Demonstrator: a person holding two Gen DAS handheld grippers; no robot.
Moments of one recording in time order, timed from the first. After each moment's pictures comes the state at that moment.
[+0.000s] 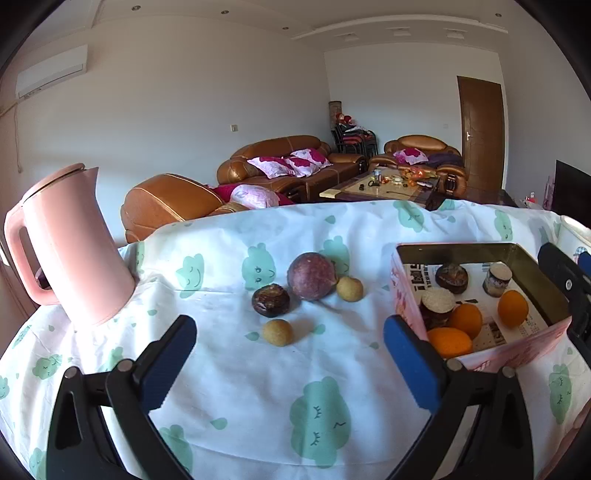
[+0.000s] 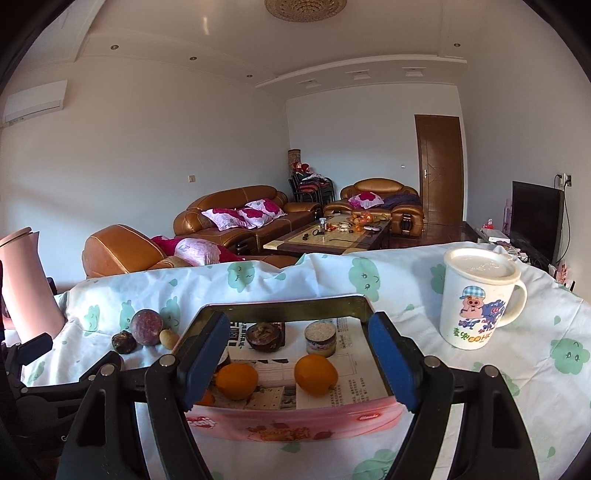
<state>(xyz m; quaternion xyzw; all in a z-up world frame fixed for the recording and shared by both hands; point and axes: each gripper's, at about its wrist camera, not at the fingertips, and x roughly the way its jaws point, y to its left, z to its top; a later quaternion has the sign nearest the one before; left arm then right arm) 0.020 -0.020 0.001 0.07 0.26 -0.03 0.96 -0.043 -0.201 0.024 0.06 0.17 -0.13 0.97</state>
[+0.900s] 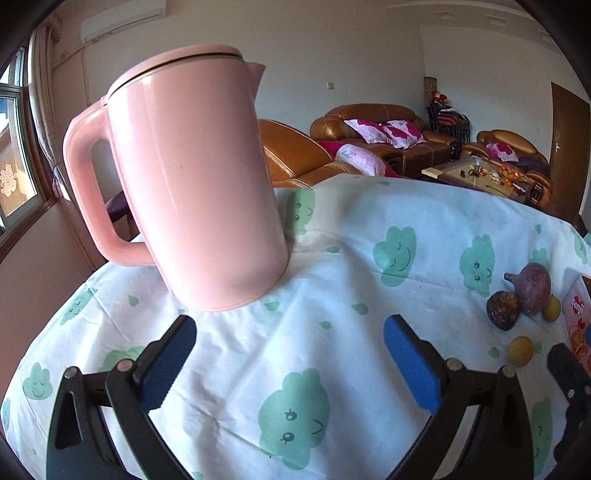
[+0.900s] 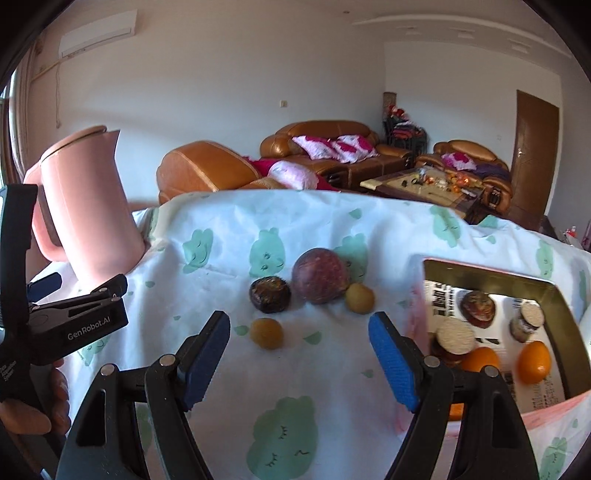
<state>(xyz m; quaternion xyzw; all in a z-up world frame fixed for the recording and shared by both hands) 0.086 0.153 -0.014 0.02 0.33 0.13 0.93 0.057 -0.047 -0.004 0.00 0.32 0.05 0.95</state>
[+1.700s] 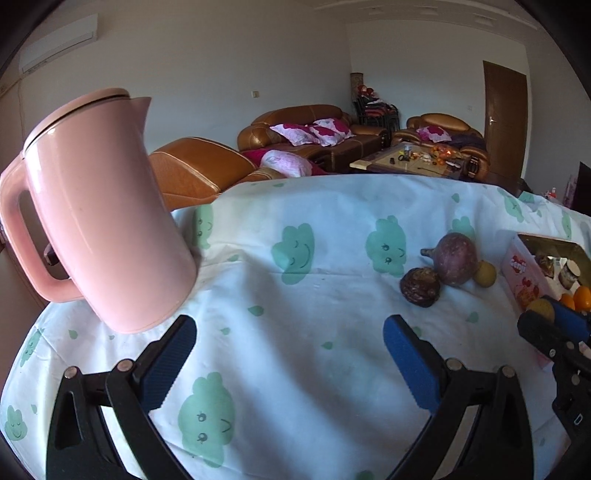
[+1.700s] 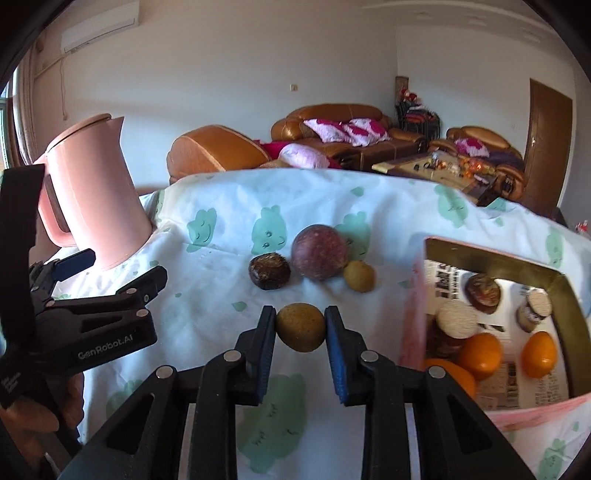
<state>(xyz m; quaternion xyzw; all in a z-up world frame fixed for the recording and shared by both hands) 0.088 0.100 -0.015 0.05 0.33 -0.03 0.94 0.036 -0.071 -0.003 0.00 0.33 0.06 0.94</state>
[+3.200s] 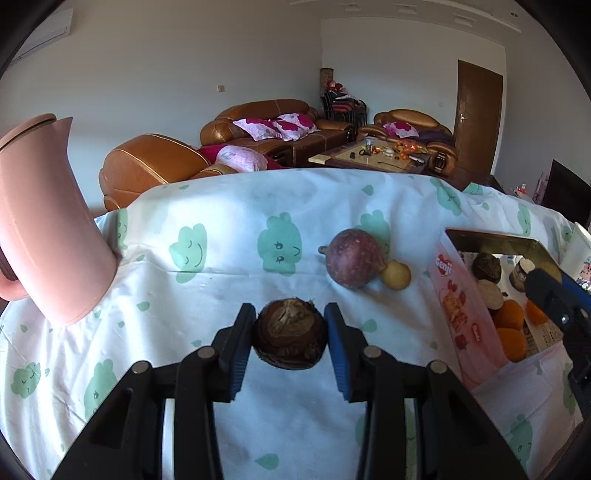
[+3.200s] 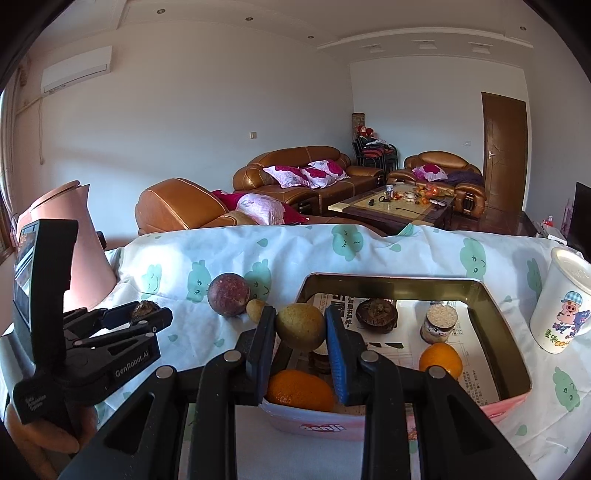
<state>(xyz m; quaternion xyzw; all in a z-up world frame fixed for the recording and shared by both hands) 0.077 0.020 -0.011 0.04 0.34 -0.07 0.94 0.005 -0.139 0.017 0.03 0.25 -0.01 0.97</state>
